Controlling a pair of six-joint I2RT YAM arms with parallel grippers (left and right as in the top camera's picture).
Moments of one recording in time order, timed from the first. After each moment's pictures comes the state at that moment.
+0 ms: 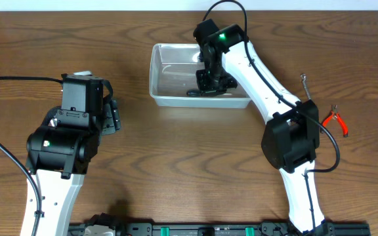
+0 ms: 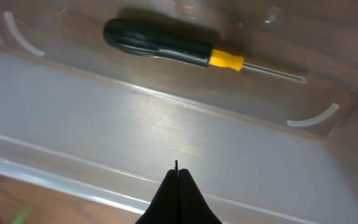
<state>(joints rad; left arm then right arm) -0.16 1.12 1.26 -1.14 -0.35 -0.26 0.50 2.31 2.16 -1.40 -0.13 0.32</state>
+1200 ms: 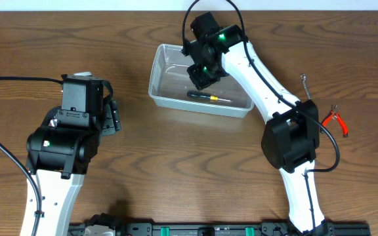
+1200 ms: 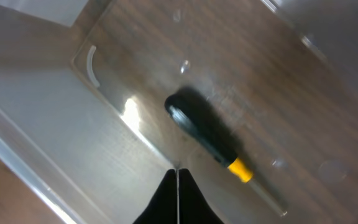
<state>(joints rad) -0.16 1.12 1.26 -1.14 -0.35 -0.26 0.50 2.31 2.16 -1.18 -0.20 -0.05</state>
